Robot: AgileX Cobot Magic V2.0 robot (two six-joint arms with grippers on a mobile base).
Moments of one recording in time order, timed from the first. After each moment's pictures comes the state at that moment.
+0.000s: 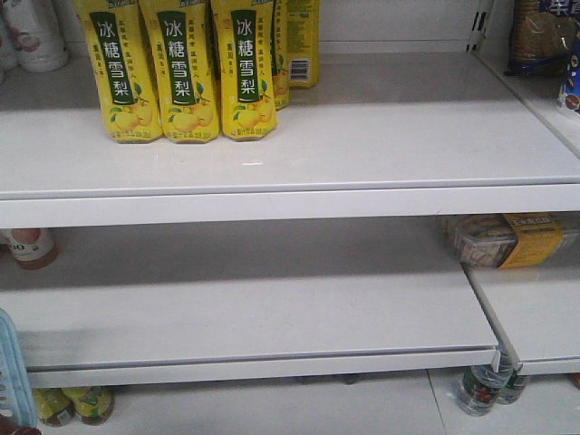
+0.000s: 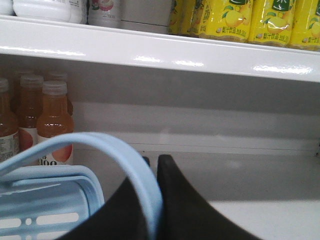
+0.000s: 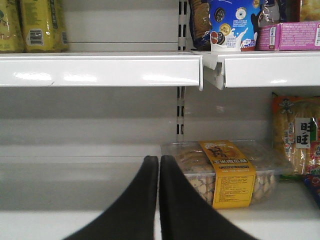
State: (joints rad) left arm -0.06 -0.01 0.04 -0.14 0.03 -0.05; right arm 0.05 -0.01 0.03 -0.15 0.00 0.17
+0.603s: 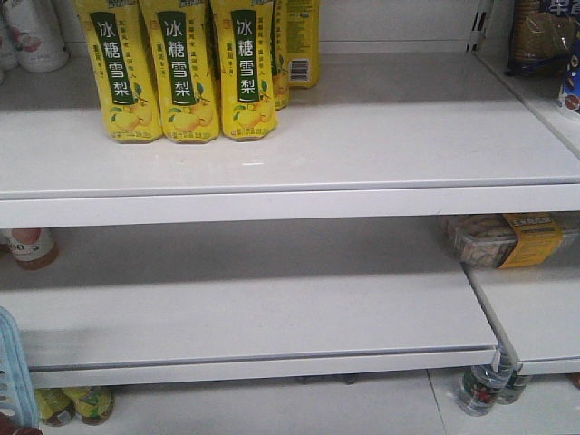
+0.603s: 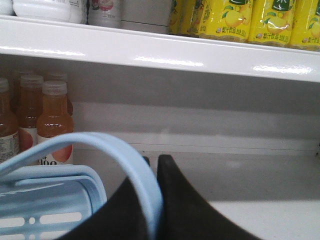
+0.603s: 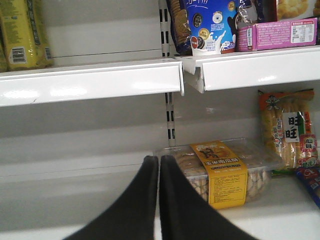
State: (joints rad) left arm -0.06 -0.01 0.04 -0.14 0.03 -0.05; right arm -0.01 -0.01 0.03 -0.08 -0.01 0.17
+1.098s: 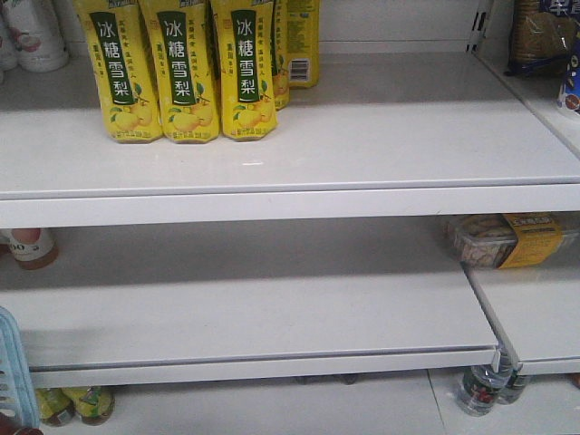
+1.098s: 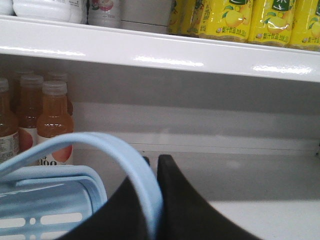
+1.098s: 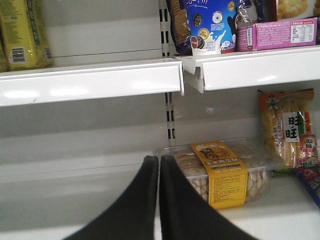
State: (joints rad) left arm -0.06 -0.01 0.04 -0.14 0.03 -0.05; right arm -0.01 -0.01 0.03 -0.08 -0.01 0.17
